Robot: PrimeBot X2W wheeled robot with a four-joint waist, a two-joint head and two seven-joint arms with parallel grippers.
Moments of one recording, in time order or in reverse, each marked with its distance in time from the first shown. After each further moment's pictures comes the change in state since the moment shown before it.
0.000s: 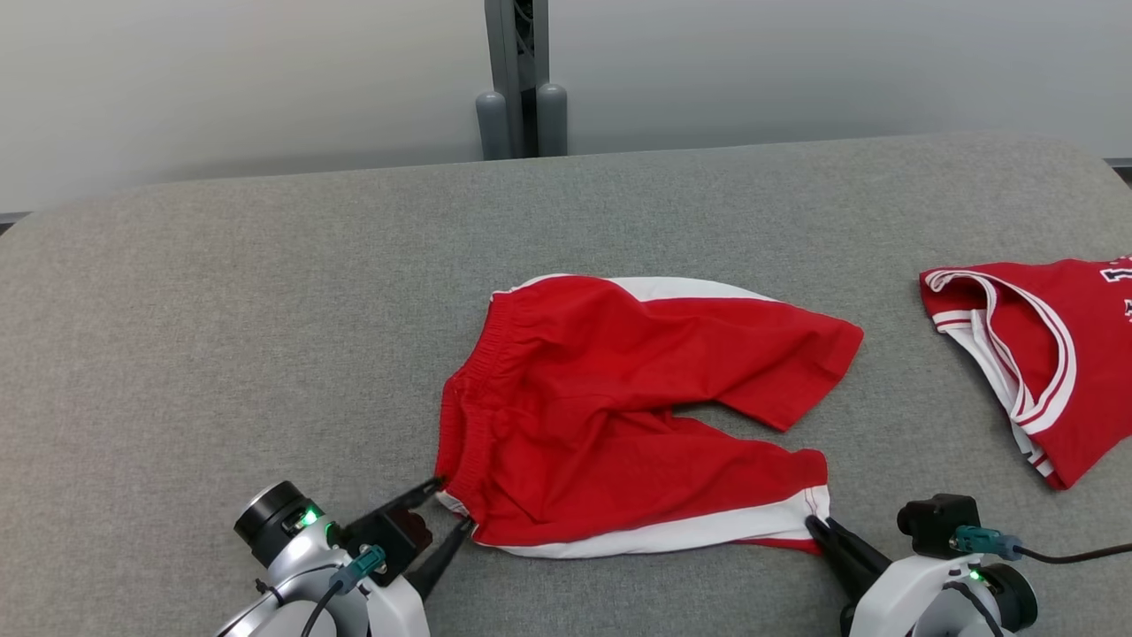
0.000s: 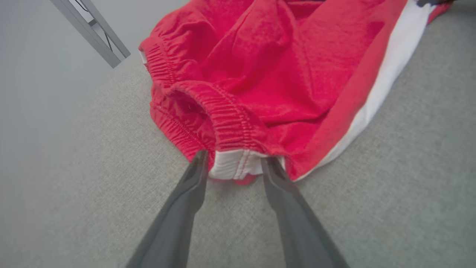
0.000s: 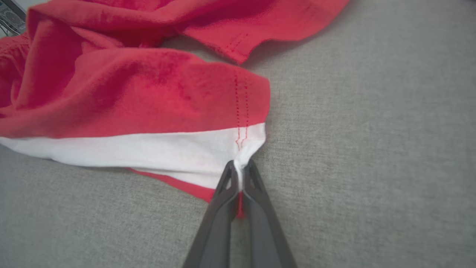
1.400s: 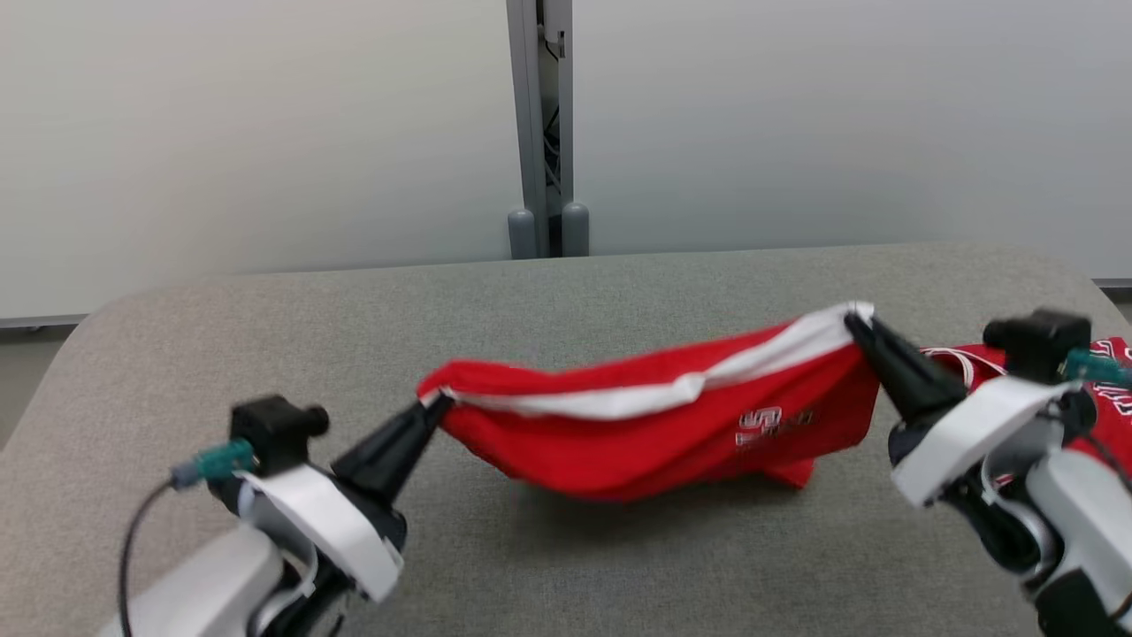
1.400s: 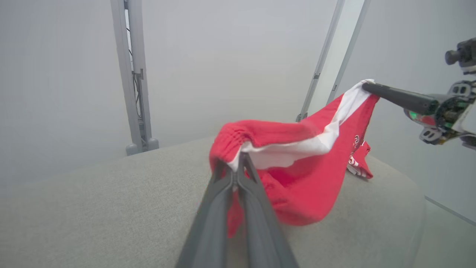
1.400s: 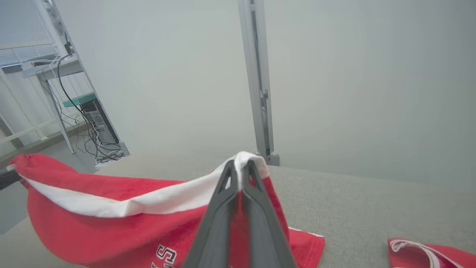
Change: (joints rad) left arm -0.087 0.182 -0.185 -0.311 -0.810 0.000 0.000; right arm -0.169 -0.175 -0.009 -0.295 0.158 0.000 0.033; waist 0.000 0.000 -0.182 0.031
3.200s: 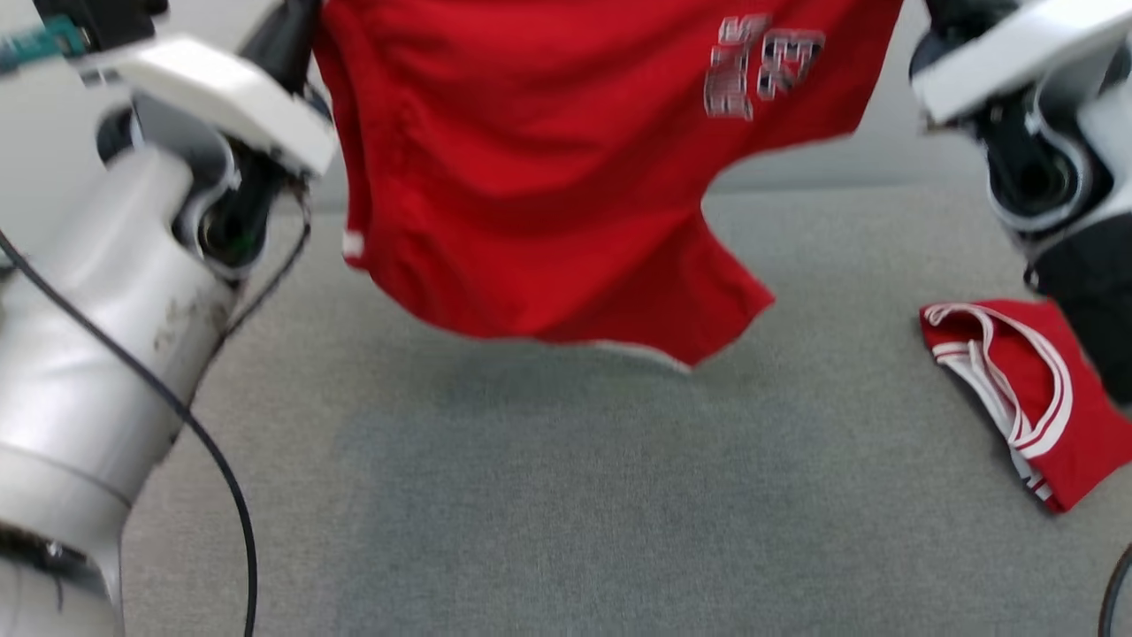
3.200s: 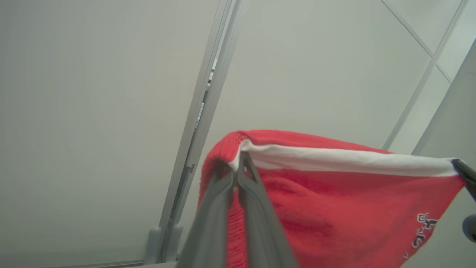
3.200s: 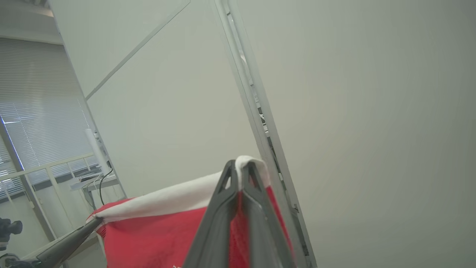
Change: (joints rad) left arm -0.686 -0.181 0.090 0.501 -0.368 0.030 0.112; right arm -0.709 0.108 0.095 0.271 0.373 0.000 -0.038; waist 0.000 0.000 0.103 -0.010
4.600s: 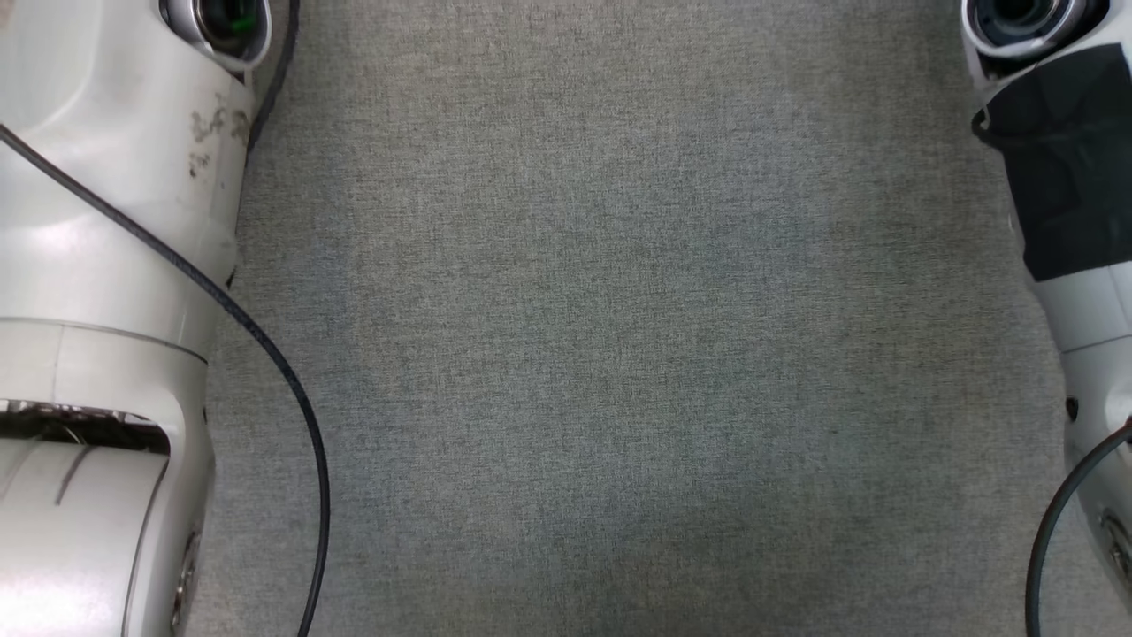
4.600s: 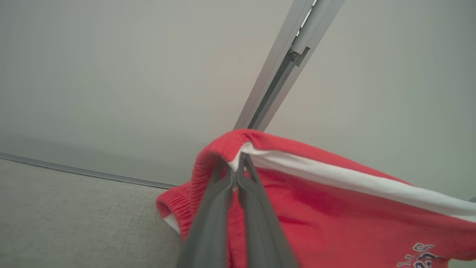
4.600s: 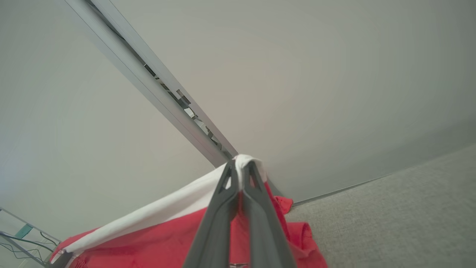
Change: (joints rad) left arm -0.259 -0.248 0.617 0.195 0.688 0.040 -0.112; right arm -0.222 0.280 -0.421 0.226 -0.339 0.000 -0.104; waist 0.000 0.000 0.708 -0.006
